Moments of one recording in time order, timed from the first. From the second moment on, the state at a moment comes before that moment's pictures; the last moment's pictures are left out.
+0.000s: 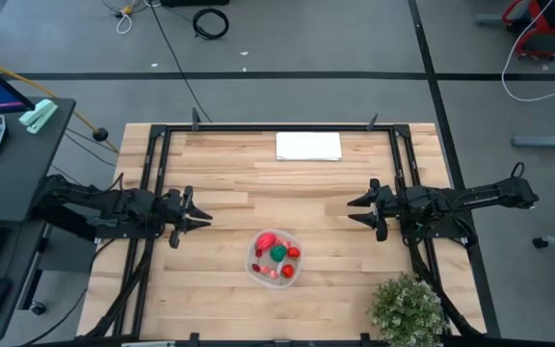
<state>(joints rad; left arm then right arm) -0.21 0.16 0.02 0.04 -0.10 -0.20 0.11 0.25 0.03 0.04 0.12 0.31</state>
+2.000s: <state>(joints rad) -0.21 0.16 0.02 0.04 -0.10 -0.20 0.11 0.25 0.03 0.04 0.12 0.31</state>
